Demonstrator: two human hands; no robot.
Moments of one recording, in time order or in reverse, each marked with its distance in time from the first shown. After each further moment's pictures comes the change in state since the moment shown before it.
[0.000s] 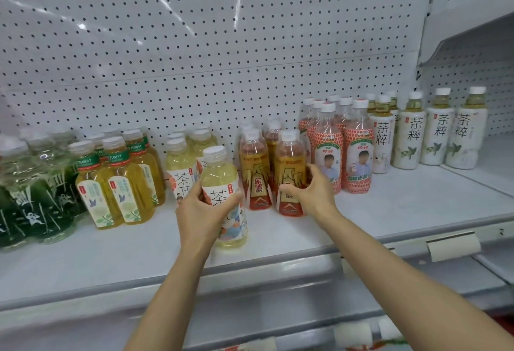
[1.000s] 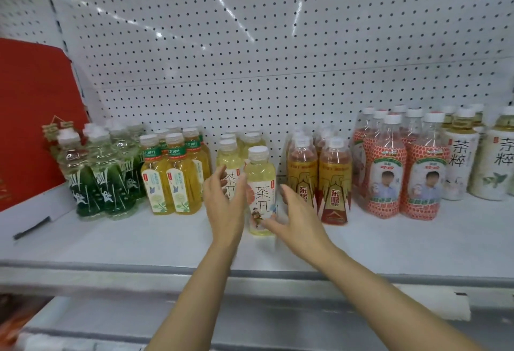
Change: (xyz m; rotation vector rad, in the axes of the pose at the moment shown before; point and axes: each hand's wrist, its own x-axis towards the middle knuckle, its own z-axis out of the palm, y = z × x) left_hand 0.029 -0.018 -0.012 0.047 0.296 0.130; right_hand -0.057 -0.054 0.066 -0.142 -0.418 -0.359
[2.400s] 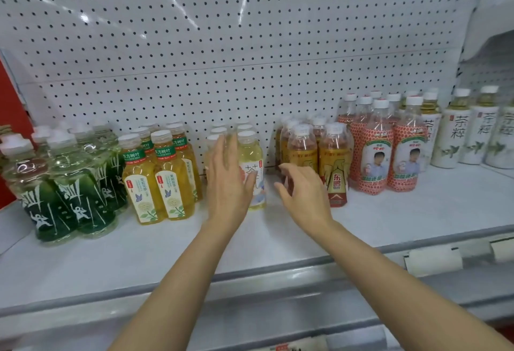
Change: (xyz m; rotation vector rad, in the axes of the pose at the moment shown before) left_hand 0.056 -0.014 -0.012 0.436 -0.240 0.497; right_hand 0.026 -0.012 0.024 -0.385 0.461 -0.020
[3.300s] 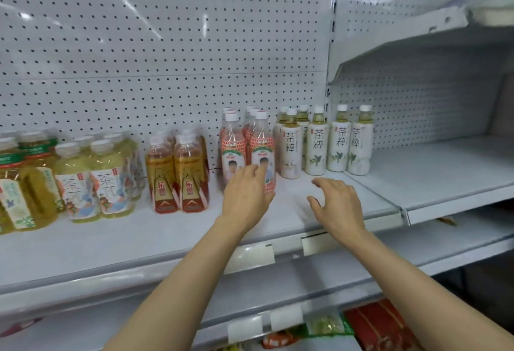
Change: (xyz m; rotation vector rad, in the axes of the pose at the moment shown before) left_hand -0.049 0.299 0.142 0.148 -0.351 0.253; right_hand -0.046 0.294 -0.236 -0.403 0.001 0.062
